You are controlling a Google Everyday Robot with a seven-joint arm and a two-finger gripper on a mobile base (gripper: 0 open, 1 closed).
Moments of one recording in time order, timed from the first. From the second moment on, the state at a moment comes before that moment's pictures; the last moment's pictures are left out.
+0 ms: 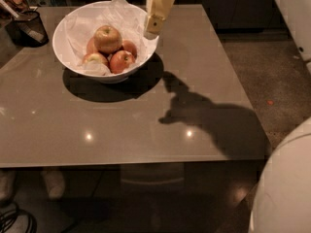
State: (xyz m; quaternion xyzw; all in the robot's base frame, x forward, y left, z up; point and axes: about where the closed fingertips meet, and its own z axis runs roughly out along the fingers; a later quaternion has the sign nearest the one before) arm 0.629 0.002 1.039 -0.70 0.66 0.02 0.28
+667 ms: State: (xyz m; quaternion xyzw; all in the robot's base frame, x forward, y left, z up) arm 0.662 0.051 1.037 -0.72 0.62 0.05 0.31
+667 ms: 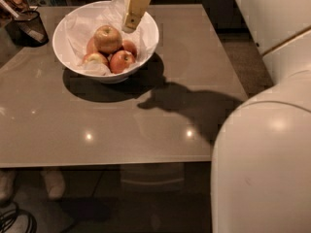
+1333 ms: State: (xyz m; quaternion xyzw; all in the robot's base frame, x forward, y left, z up) arm 0.678 0.070 1.028 -0.73 0.61 0.06 0.31
